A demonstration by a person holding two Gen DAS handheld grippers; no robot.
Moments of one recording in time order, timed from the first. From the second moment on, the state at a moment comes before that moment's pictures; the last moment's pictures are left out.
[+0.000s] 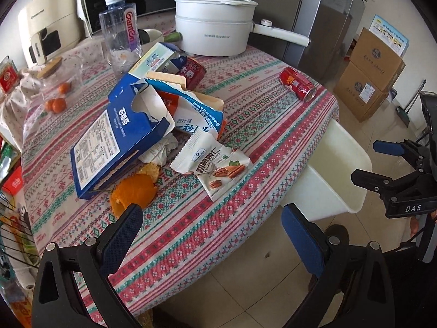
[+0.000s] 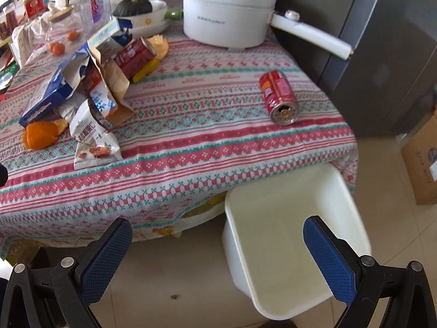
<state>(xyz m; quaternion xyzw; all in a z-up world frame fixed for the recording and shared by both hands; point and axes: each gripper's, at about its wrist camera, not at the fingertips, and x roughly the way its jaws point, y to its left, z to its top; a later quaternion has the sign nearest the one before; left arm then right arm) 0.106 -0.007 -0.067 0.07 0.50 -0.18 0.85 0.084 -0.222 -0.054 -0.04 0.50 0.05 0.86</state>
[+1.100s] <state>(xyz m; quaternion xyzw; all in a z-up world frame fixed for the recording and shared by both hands) 0.188 -0.060 -0.155 -0.03 0.55 -0.06 0.83 0.145 -0.324 -0.067 0.09 0.53 -0.08 0.84</state>
